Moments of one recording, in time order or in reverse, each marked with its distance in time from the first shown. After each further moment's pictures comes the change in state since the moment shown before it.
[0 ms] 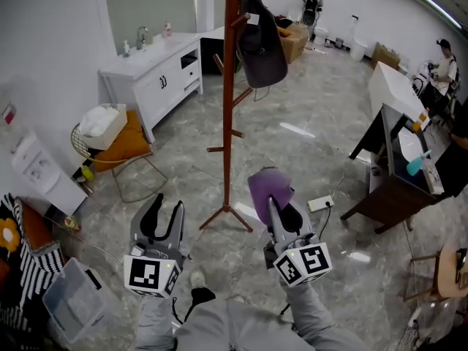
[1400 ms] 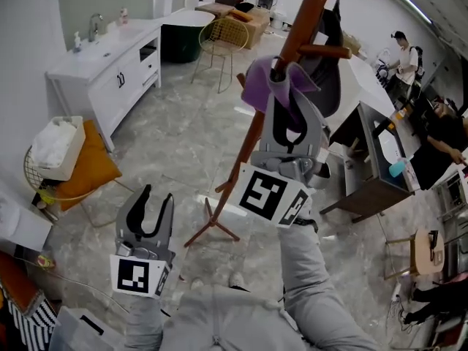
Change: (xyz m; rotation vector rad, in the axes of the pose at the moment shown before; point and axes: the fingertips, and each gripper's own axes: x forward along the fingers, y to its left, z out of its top) left arm 0.174 0.182 -0.049 -0.083 -0.081 -0.197; right arm 0.343 0.024 0.107 -1.228 -0.046 -0.518
